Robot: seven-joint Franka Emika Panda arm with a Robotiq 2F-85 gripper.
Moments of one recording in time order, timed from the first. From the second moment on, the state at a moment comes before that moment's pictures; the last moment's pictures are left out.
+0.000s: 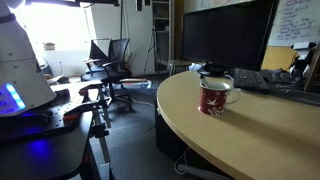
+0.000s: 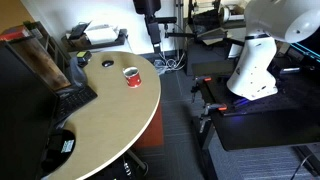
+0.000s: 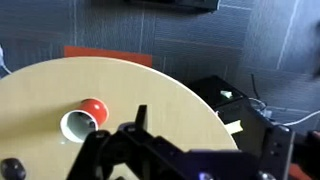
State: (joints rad) arm 0.03 -0.35 0.05 -2.37 0.00 1.97 -0.03
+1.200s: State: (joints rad) arm -0.17 -0.25 -0.20 -2.30 0.06 2.14 -0.01
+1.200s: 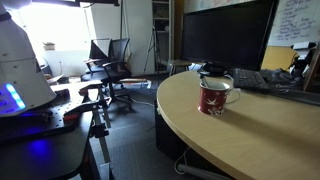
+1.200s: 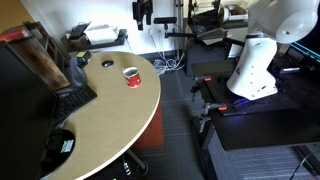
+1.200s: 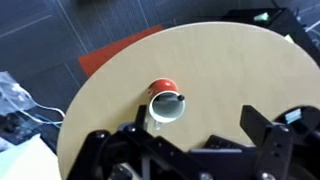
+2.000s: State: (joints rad) arm -0.24 0.33 -0.23 -1.94 0.44 2.24 0.02
